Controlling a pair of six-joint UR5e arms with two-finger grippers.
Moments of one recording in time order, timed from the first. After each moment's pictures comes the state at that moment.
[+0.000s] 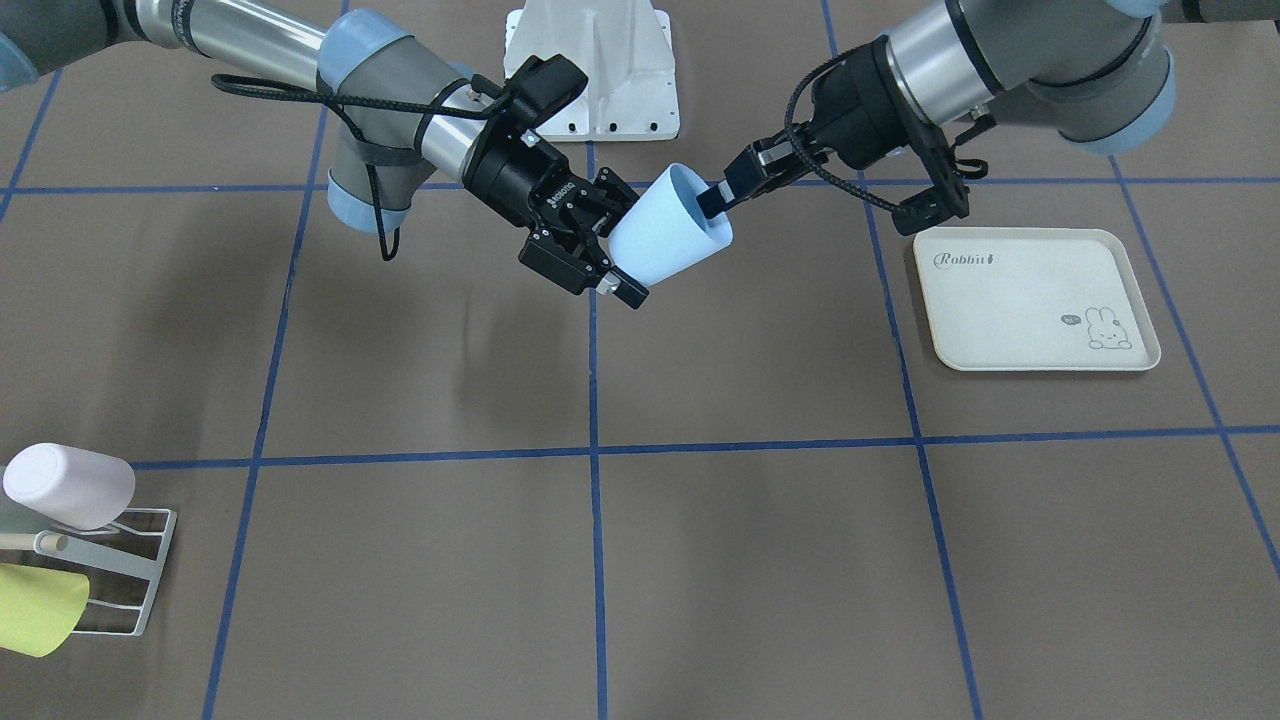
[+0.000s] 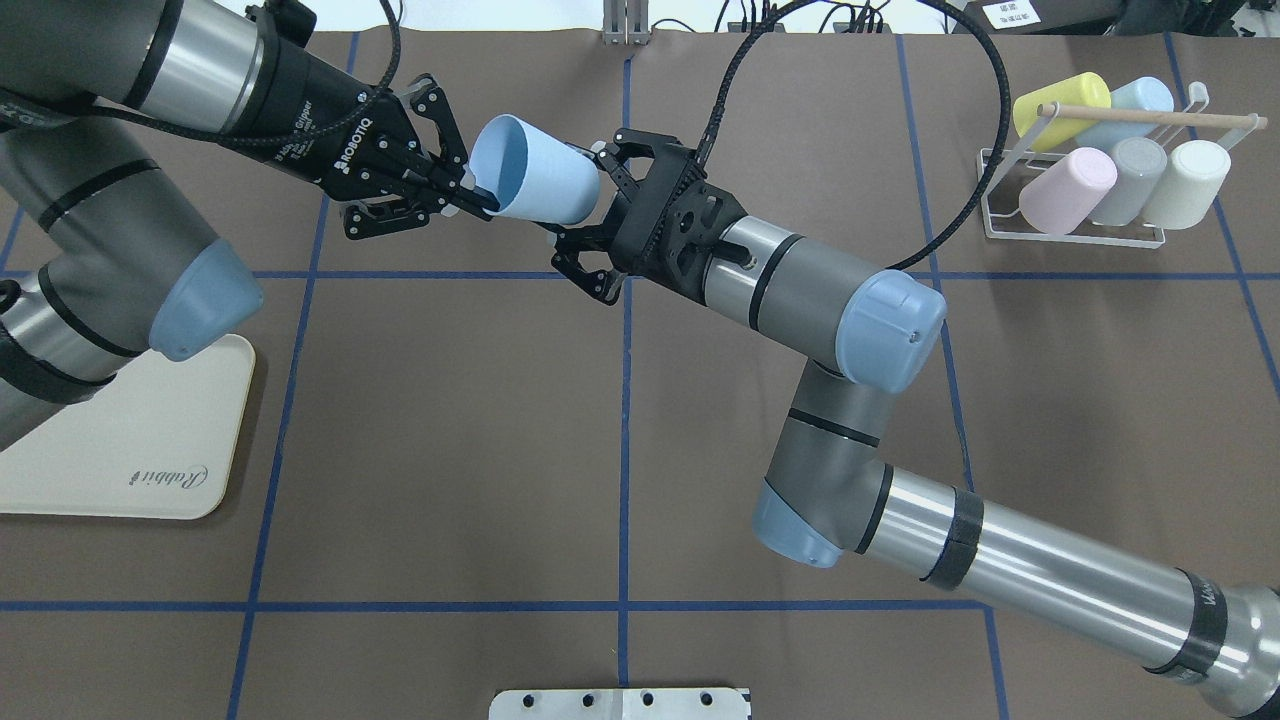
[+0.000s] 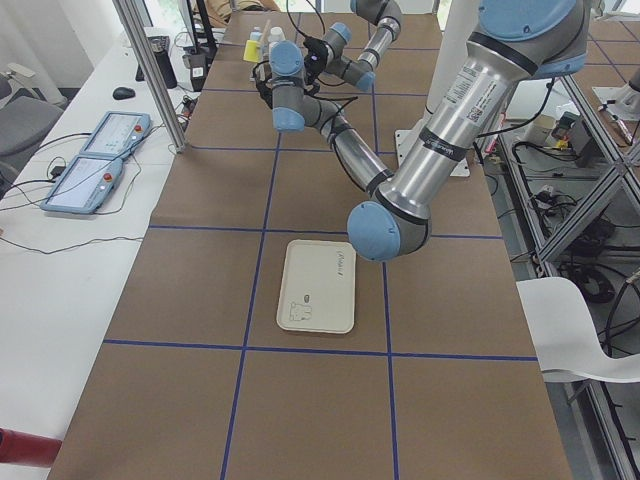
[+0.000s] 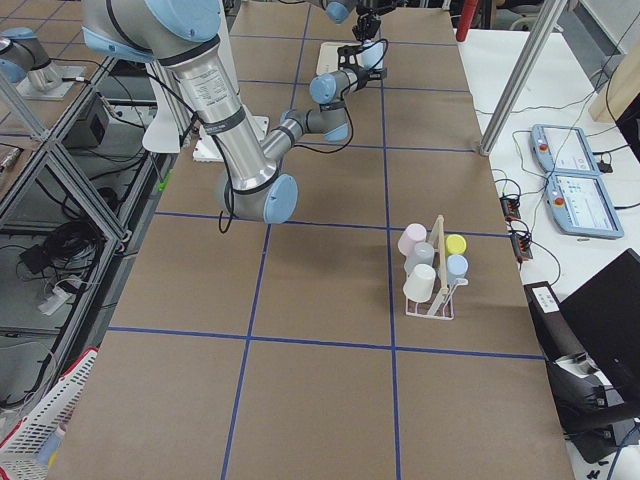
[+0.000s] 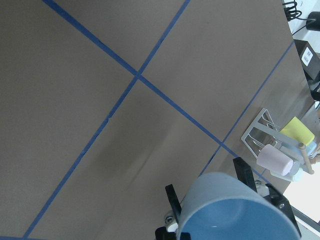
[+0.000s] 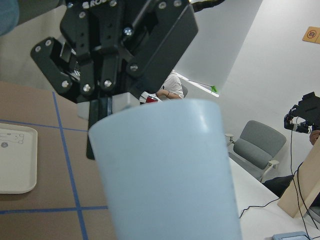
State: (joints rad) left arm -0.92 -2.16 -1.75 -2.35 -2.46 -2.13; right arm 0.52 -0.91 1.49 -0.22 1.43 0.02
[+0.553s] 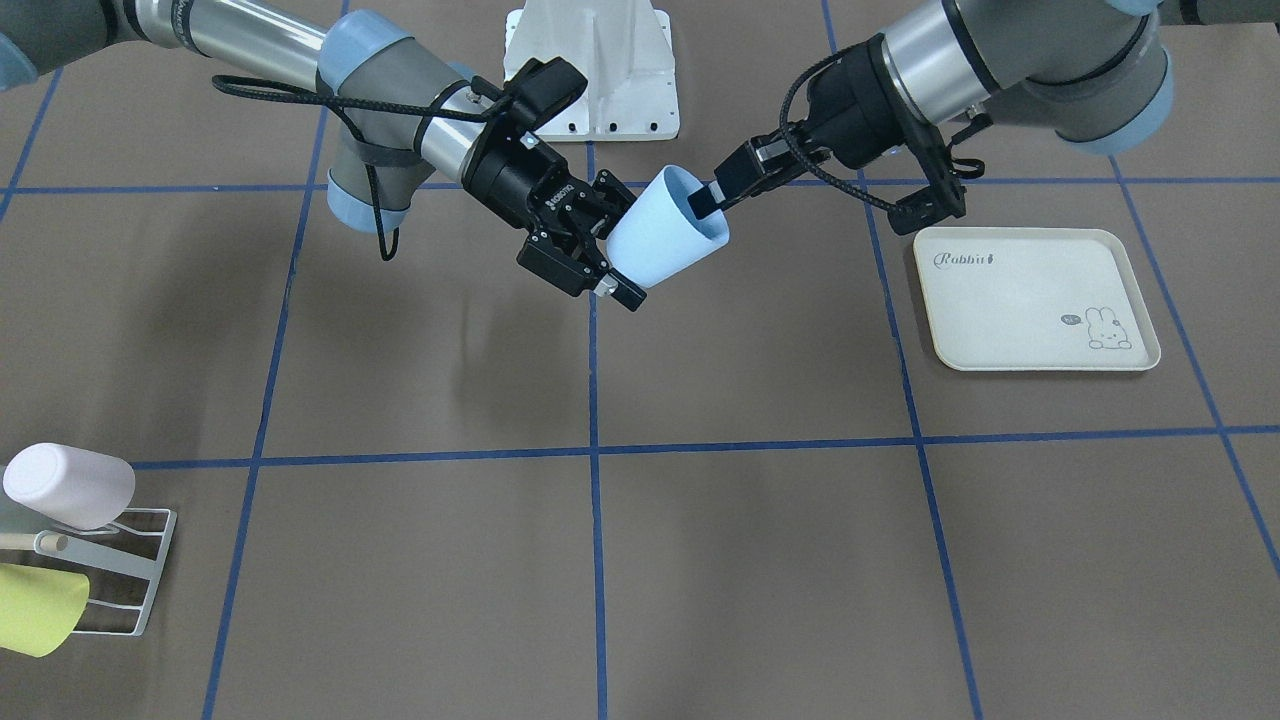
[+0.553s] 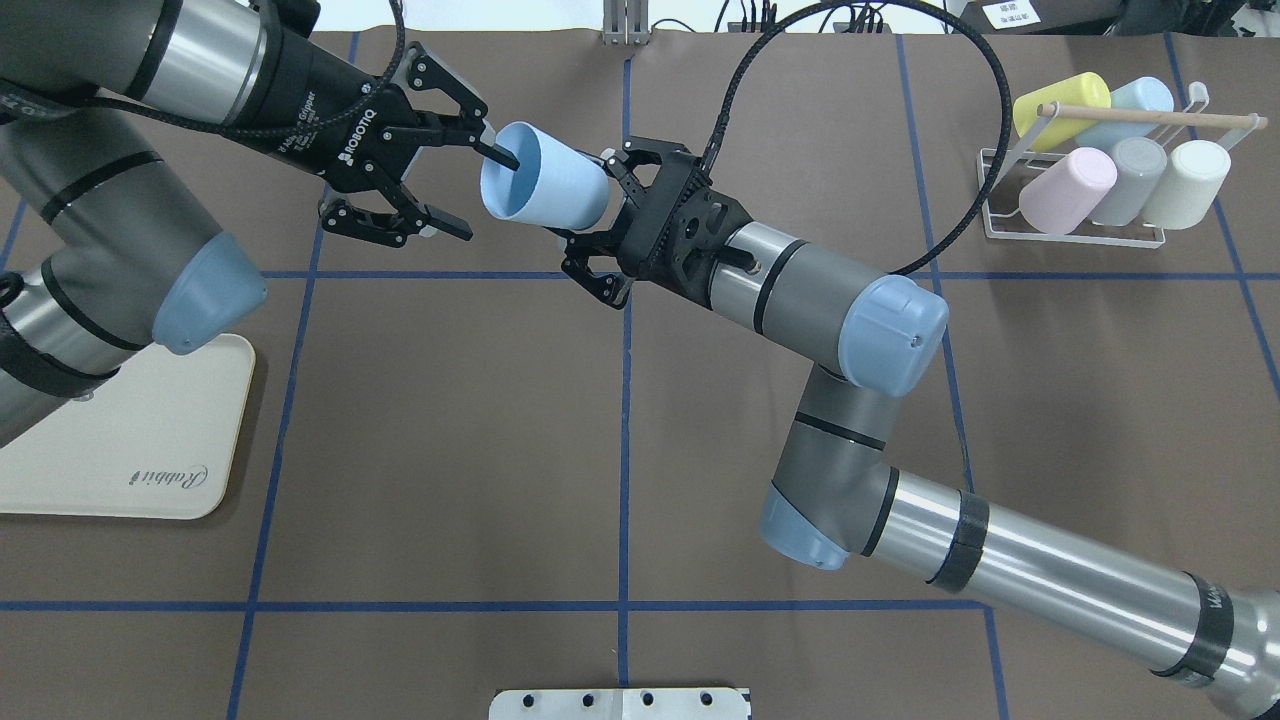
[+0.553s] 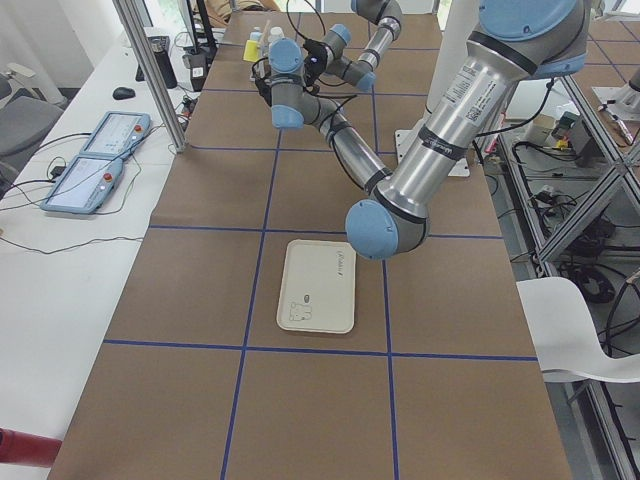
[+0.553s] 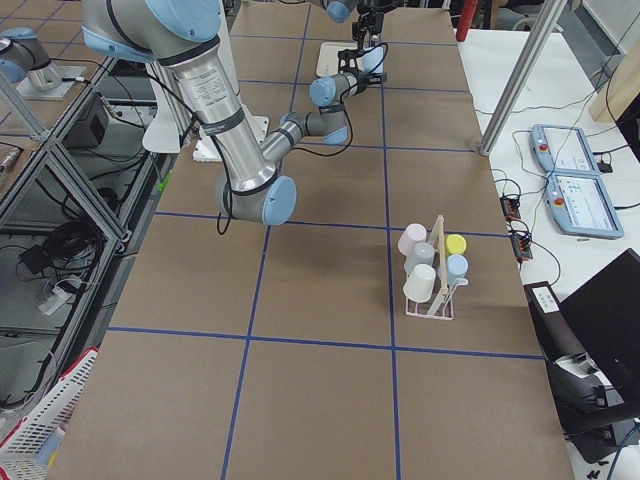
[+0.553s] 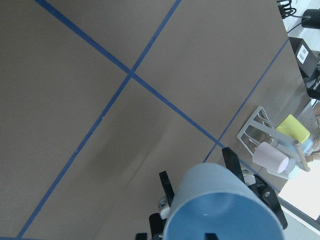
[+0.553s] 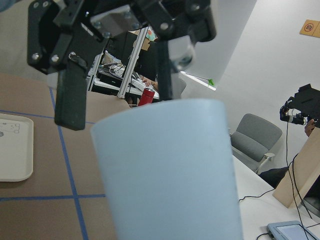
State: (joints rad) left arm -0.93 -2.16 -1.75 -2.35 -2.46 -2.12; right arm 0.51 -0.92 1.49 -0.23 1.42 0.02
